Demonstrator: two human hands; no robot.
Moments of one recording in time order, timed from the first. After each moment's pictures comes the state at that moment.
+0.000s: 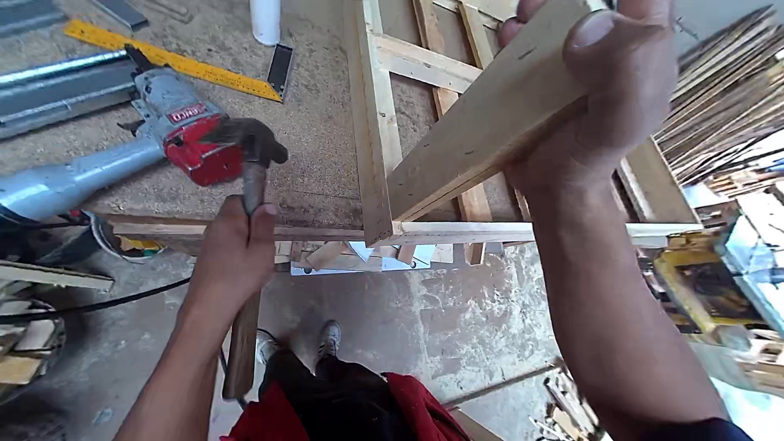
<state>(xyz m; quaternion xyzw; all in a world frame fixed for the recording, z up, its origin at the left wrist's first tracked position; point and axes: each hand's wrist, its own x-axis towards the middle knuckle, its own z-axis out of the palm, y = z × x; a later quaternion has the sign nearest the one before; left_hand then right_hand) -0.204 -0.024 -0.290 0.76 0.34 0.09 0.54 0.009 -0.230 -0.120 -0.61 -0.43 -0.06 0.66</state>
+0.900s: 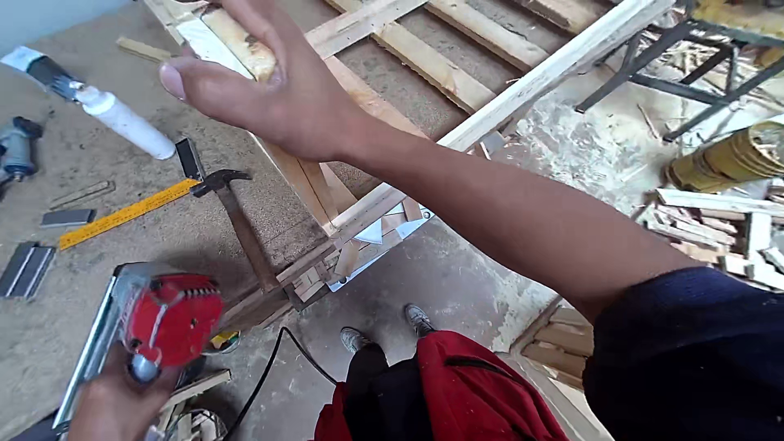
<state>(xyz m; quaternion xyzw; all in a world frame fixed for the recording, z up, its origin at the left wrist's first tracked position) -0.283 0.148 -0.303 0.98 0.18 0.01 0.08 0.005 -0.234 -0.109 -0.63 -0.41 -0.07 0.66</state>
